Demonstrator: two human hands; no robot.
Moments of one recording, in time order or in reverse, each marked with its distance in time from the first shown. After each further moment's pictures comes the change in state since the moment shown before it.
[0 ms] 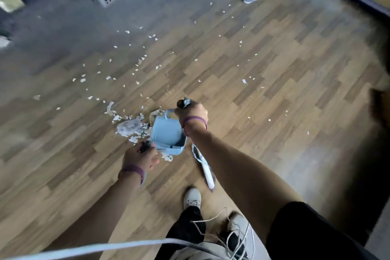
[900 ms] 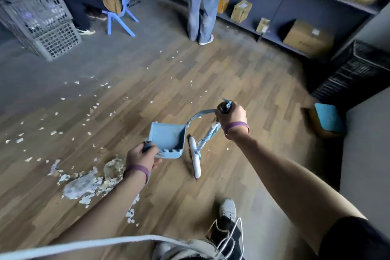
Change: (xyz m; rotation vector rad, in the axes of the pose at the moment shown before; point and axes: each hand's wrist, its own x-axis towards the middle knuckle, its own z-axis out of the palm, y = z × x) left_hand -0.010 0.116 0.177 -0.120 -0.159 0.208; right_hand 0.066 0.020 -0.284 -0.091 0.478 -0.173
